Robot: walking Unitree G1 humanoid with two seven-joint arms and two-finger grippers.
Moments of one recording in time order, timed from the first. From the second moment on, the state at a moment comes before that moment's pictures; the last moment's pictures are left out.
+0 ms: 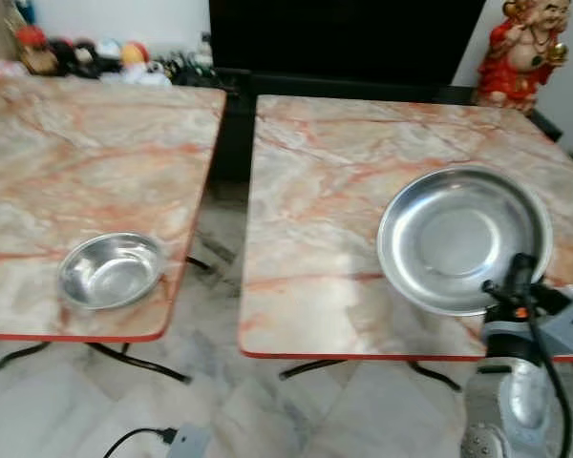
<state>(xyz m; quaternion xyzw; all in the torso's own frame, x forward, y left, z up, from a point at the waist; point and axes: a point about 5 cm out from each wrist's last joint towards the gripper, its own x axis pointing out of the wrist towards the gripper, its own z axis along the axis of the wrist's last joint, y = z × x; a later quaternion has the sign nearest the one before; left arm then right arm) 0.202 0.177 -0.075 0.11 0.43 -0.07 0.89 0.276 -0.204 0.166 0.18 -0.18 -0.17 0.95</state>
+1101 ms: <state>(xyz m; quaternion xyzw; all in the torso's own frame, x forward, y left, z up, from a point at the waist) 0.204 0.173 -0.074 0.11 0.43 -0.07 0.89 0.297 -0.244 0.113 0.42 -0.08 -0.34 0.84</state>
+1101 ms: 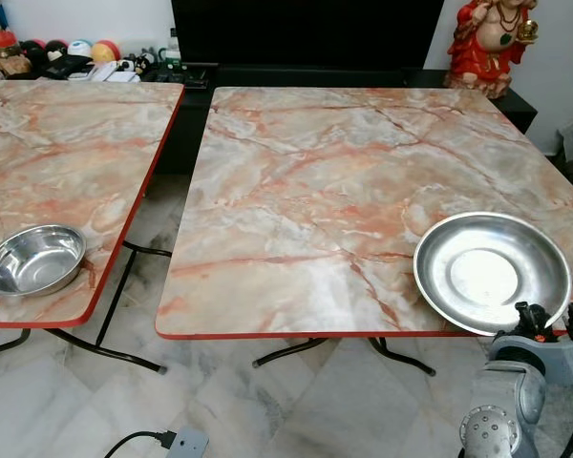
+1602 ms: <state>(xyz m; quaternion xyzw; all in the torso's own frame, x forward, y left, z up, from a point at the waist) 0.203 0.173 -0.075 0.11 0.43 -0.08 0.89 0.329 -0.230 0.110 0.46 -0.04 -0.33 0.83</state>
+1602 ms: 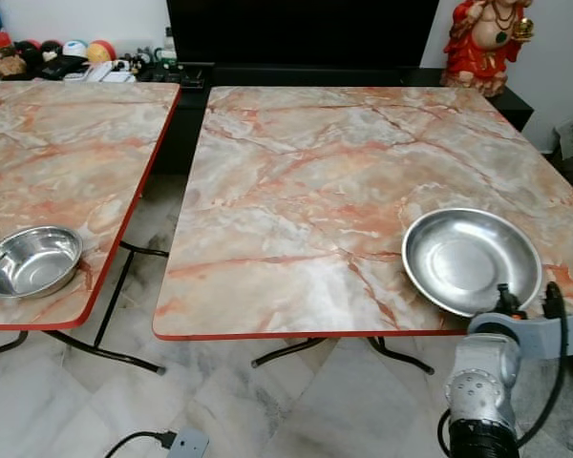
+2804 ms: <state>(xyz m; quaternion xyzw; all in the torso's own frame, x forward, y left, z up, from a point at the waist) 0.203 0.173 -0.075 0.11 0.43 -0.08 0.89 0.330 -0.214 0.113 0.46 -0.04 -0.33 0.83</state>
